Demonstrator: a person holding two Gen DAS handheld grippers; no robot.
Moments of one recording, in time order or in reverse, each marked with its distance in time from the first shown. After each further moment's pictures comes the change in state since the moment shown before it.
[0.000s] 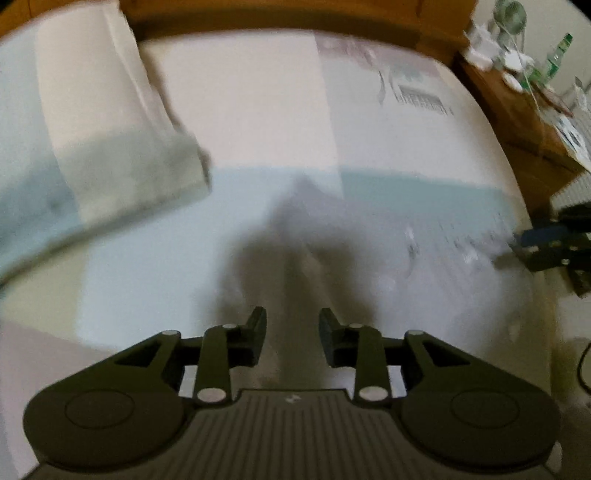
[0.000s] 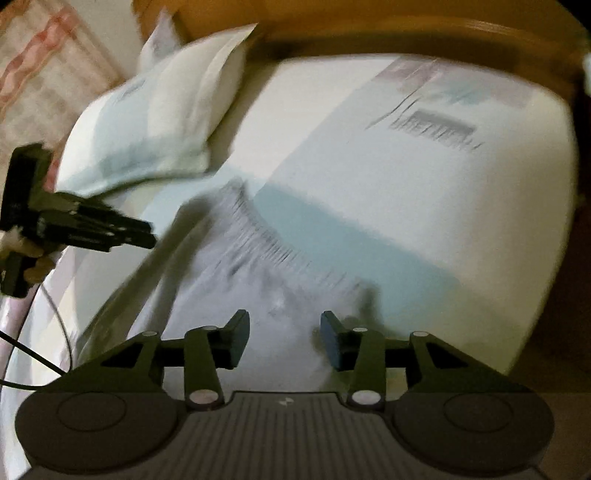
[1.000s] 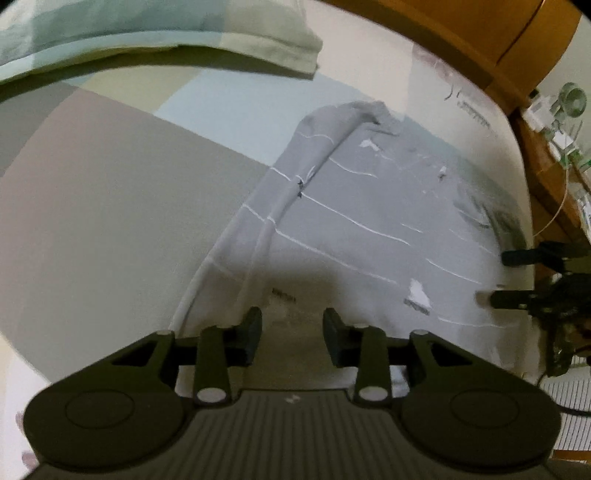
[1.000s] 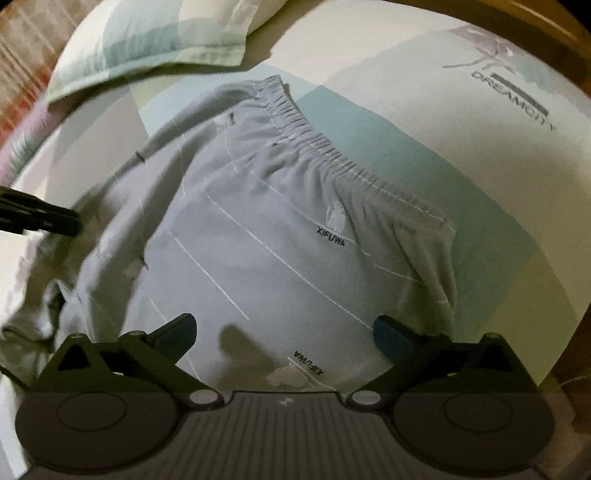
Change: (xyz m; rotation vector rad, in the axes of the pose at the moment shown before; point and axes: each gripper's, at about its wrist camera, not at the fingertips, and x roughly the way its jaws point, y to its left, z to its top) left arm -0.046 0.009 -0.140 -0.425 -0.086 0.028; right arm 0.056 0.053 -0.030 -0.218 0.177 -0.140
